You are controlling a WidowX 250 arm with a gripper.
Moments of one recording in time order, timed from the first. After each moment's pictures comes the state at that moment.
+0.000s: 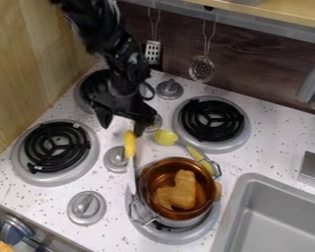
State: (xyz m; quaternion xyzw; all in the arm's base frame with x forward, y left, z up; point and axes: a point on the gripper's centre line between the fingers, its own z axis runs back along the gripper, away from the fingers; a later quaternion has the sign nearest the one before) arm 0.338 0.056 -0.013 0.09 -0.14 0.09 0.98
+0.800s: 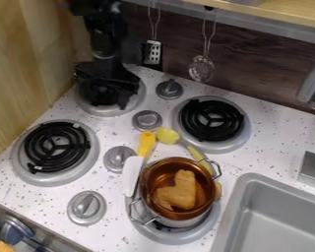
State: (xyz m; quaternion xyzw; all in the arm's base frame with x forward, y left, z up) arm 0.351 0.094 0.014 0.07 -0.10 0.10 0.99
